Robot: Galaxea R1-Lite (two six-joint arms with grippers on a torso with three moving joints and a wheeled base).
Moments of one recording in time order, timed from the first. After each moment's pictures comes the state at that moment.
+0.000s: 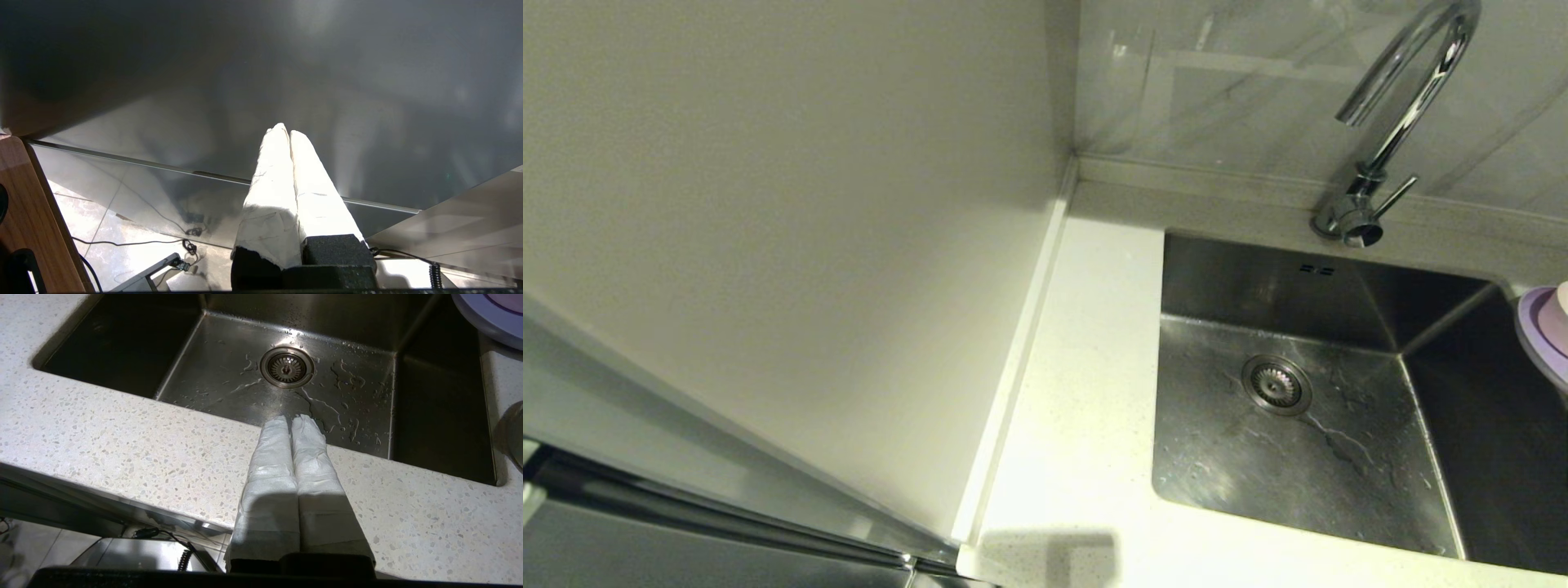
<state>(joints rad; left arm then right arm) 0.00 0.00 0.00 -0.01 0.00 -0.01 0.00 0.00 0.00 0.00 0.00 0.00</state>
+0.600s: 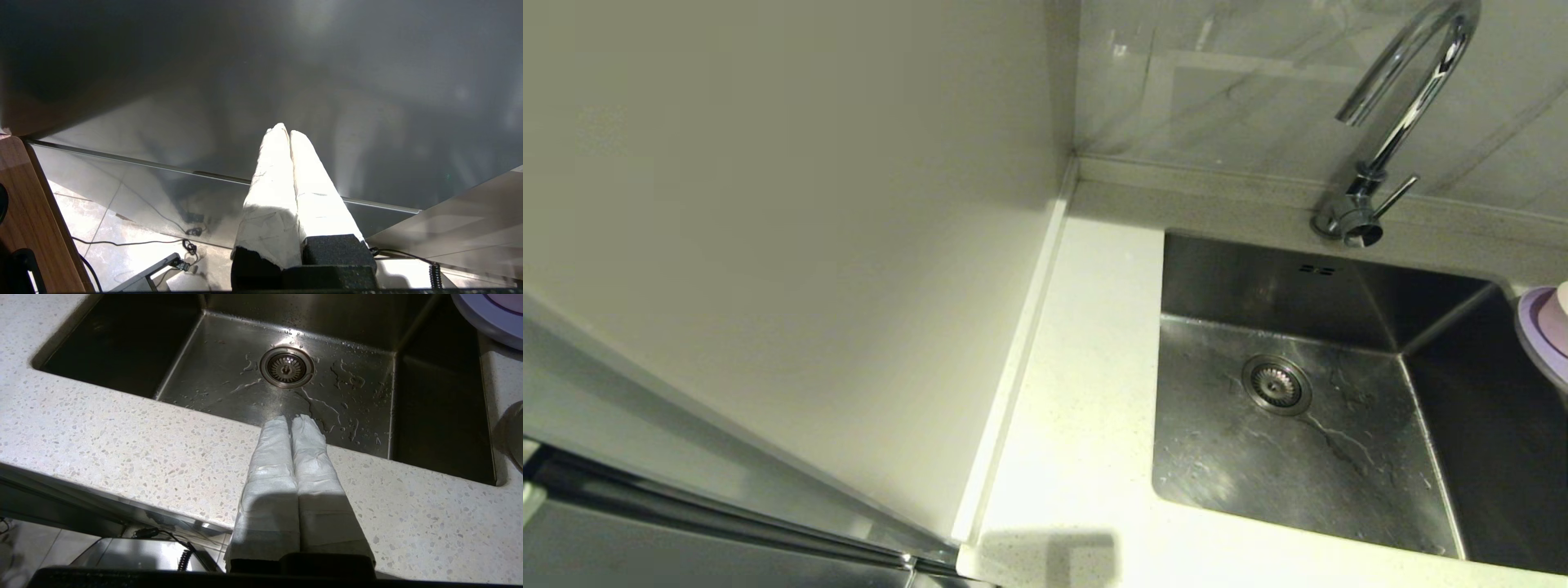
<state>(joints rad) 0.00 0.00 0.00 -0.01 0.00 -0.01 0.00 0.00 0.00 0.00 -0.01 0.00</state>
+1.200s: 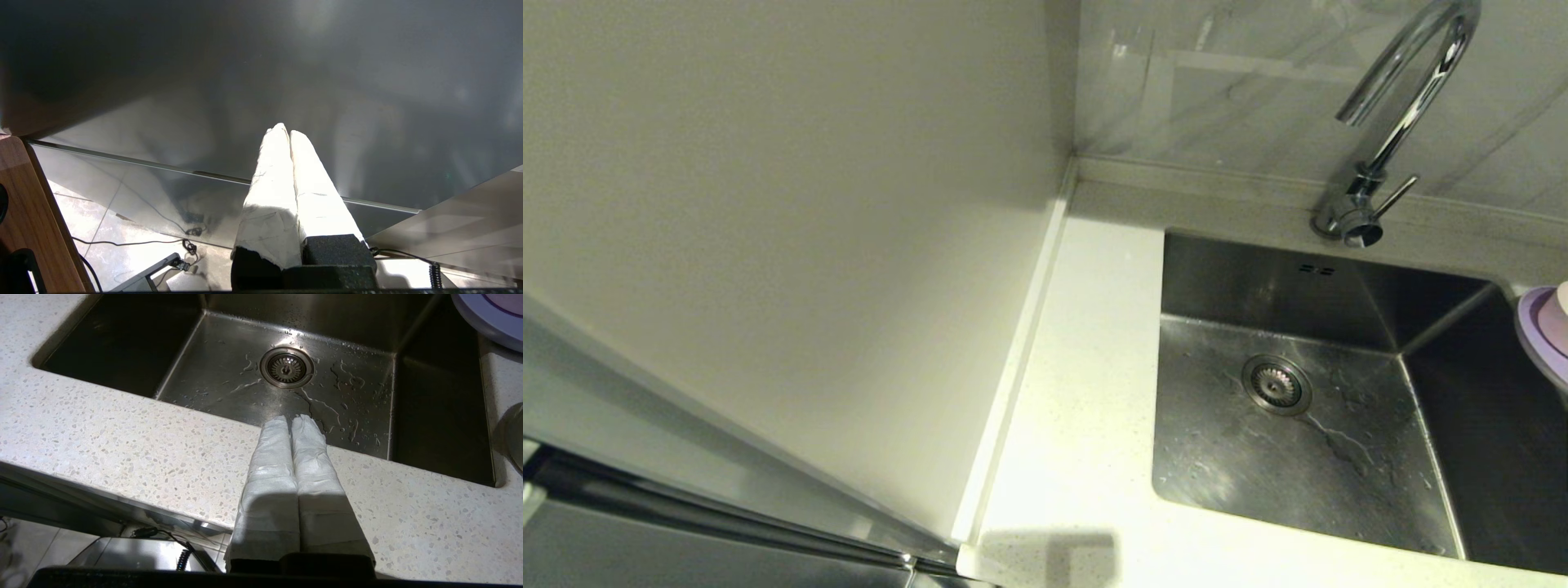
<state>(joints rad) 0.00 0.00 0.00 -0.01 0.00 -0.01 0.00 0.00 0.00 -0.01 0.00 -0.01</state>
